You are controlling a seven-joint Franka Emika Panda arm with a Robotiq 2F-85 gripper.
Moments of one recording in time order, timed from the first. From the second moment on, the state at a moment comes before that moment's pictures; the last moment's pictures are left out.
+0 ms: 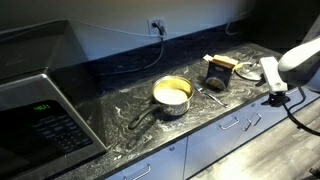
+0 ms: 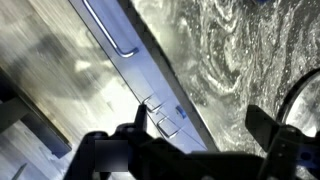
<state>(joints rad) 0.11 0.18 -0.16 -2.58 0.82 3.16 1.25</state>
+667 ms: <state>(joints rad) 0.55 0.12 -0.83 -2.55 0.01 2.95 1.50</state>
